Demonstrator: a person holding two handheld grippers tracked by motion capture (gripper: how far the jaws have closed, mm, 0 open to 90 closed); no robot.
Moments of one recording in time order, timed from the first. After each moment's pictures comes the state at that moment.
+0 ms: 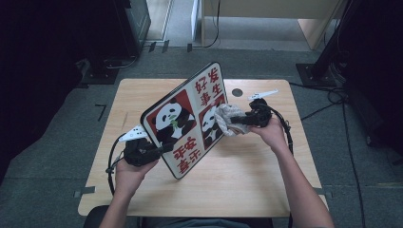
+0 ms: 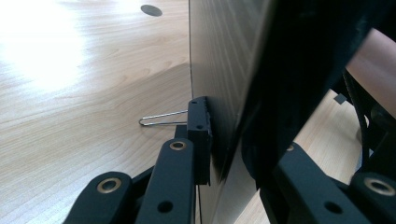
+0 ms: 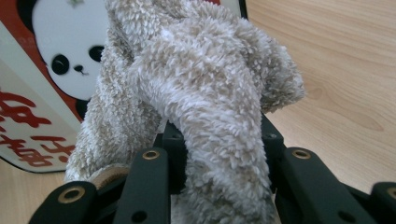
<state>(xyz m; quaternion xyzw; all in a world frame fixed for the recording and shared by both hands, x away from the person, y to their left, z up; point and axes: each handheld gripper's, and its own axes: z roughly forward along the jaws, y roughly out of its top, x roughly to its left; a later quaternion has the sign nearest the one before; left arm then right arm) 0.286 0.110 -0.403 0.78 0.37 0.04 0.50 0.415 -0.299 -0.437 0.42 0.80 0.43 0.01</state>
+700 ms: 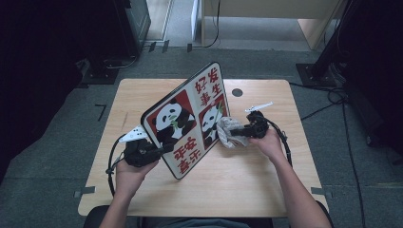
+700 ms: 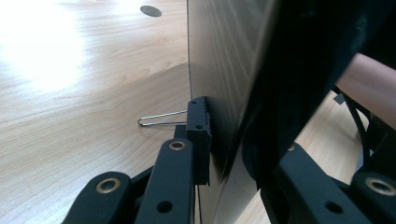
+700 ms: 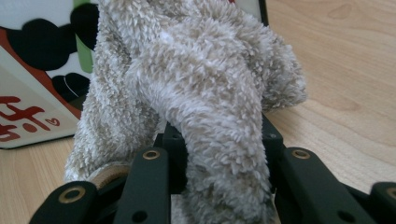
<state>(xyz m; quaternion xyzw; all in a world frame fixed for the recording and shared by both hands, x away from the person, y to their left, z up) 0.284 0.109 -0.404 0.78 0.37 0.04 0.51 0.405 -0.298 -0.486 0.45 0.81 0.39 -0.02</state>
